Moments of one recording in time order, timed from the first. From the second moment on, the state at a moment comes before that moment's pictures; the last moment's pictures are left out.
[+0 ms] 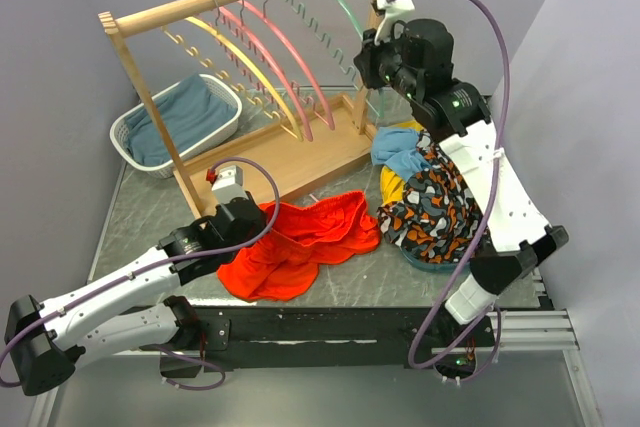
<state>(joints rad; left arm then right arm) -0.90 0.91 0.71 -0.44 -0.56 -0.92 0.51 1.62 2.05 -0.60 0.04 0.00</state>
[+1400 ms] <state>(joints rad) -0.88 0.92 0.71 -0.49 -0.65 -0.99 0.80 0.49 0.92 -0.94 -0.01 0.44</state>
